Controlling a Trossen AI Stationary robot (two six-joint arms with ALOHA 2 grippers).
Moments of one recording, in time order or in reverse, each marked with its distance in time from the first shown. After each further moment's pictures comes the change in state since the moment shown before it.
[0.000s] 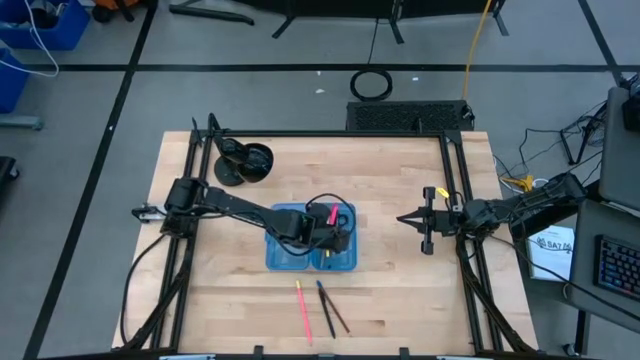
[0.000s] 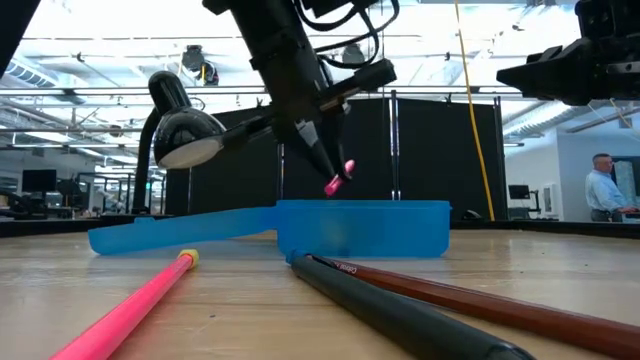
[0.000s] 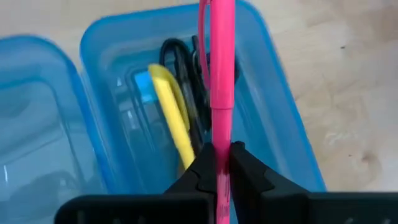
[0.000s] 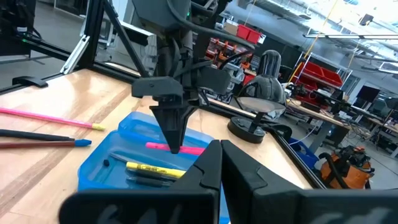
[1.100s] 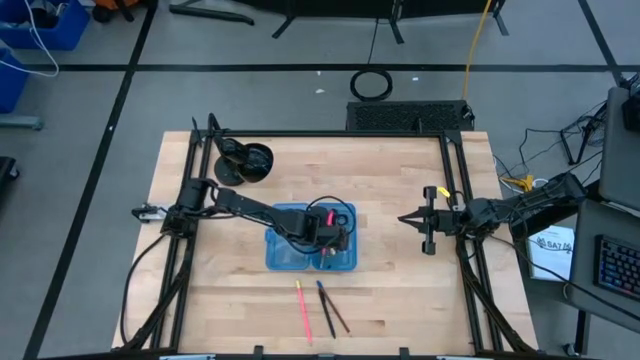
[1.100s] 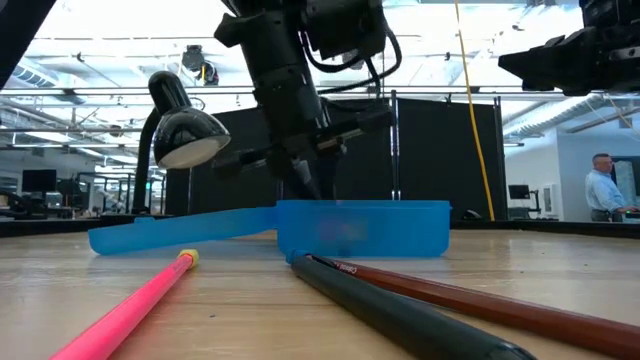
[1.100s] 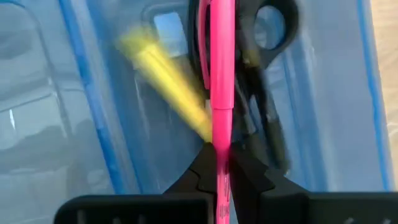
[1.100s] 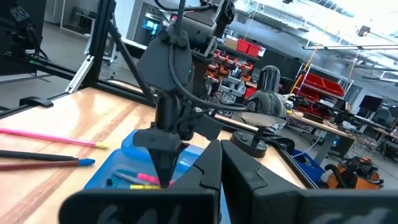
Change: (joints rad) left arm 0.038 0.075 0.000 -0.017 0.160 -0.088; right arm 0.000 -0.001 0.000 0.061 -0.027 0.006
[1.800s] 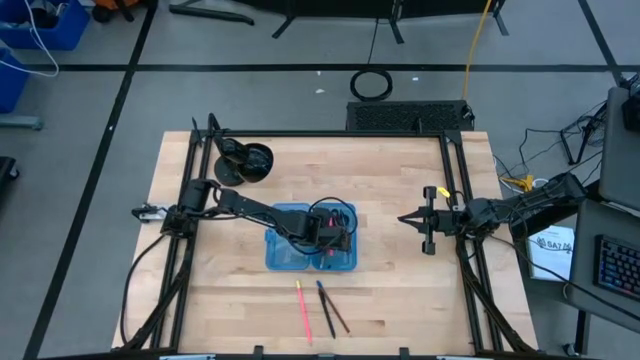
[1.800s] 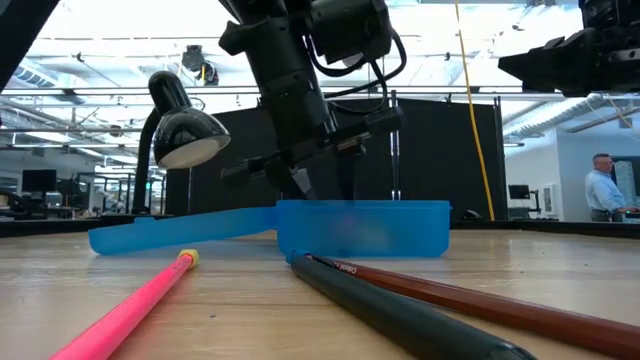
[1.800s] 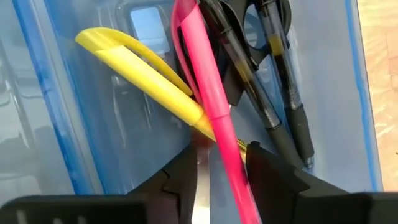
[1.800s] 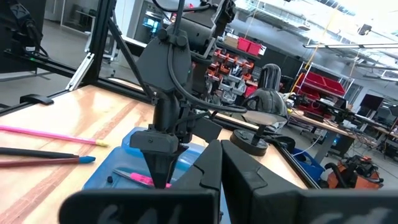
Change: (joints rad) left arm -0.003 0.018 0.000 0.052 0.002 0.000; right arm 0.000 0.001 0.000 -0.008 0.000 0.000
